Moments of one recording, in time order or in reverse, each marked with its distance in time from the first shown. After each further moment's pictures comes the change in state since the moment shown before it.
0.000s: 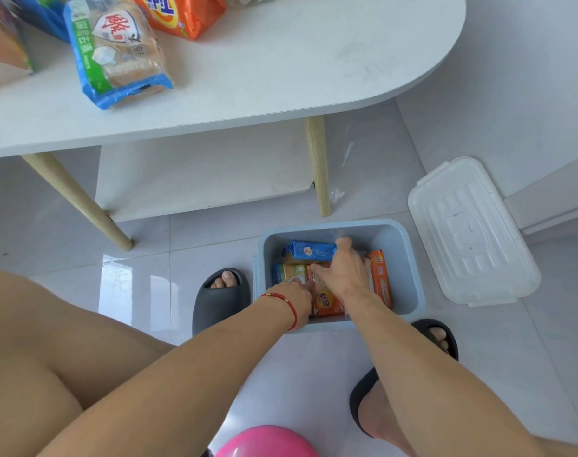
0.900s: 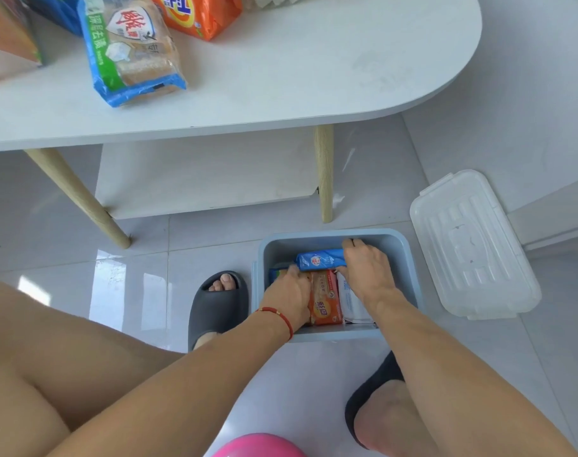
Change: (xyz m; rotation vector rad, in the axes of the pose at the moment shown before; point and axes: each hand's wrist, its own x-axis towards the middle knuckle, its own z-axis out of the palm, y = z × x) left_hand 0.000 -0.003 0.001 -0.186 0.320 -0.116; right_hand 0.012 0.006 -0.044 -0.629 0.006 -0.308
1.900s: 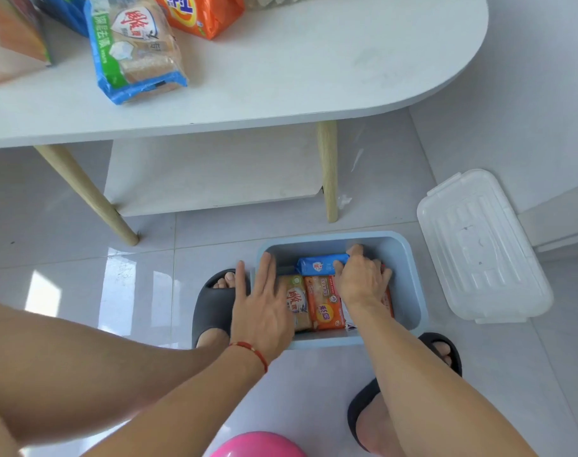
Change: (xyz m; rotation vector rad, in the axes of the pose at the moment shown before) left_hand -0.054 -0.021 0.021 0.187 0.347 -0.090; right_hand -0.009 -0.025 0.023 0.419 0.018 0.412
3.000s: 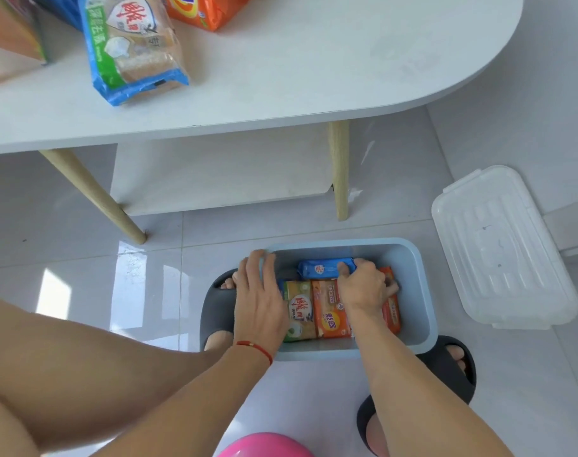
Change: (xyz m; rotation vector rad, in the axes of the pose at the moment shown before) left_hand 0.013 -0.008 0.001 -0.332 0.181 -0.275; right_hand -0.006 -0.009 0.022 0.191 0.046 0.181
